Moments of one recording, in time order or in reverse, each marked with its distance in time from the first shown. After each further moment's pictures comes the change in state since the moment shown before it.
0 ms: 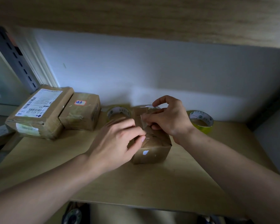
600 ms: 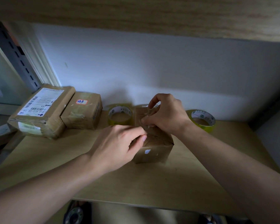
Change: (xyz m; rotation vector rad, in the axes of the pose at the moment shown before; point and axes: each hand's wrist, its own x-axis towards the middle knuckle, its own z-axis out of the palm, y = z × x) left_hand -0.005 0.002 -0.003 -0.029 -0.081 -0.083; right_hand 0.012 -0.008 0.006 -0.496 -0.031 -0.149
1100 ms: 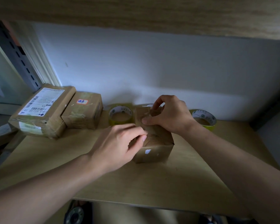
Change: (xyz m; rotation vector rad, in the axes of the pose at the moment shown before) left_hand -0.001 -0.005 0.006 -0.064 0.056 0.017; right_hand 0.001 0.010 -0.007 -0.034 -0.043 0.009
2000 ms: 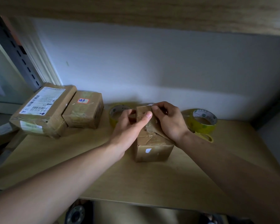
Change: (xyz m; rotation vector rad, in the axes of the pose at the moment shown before) left_hand 0.036 0.010 0.028 -0.786 0.128 -0.886; right_hand 0.003 0.031 0.037 0.454 0.131 0.001
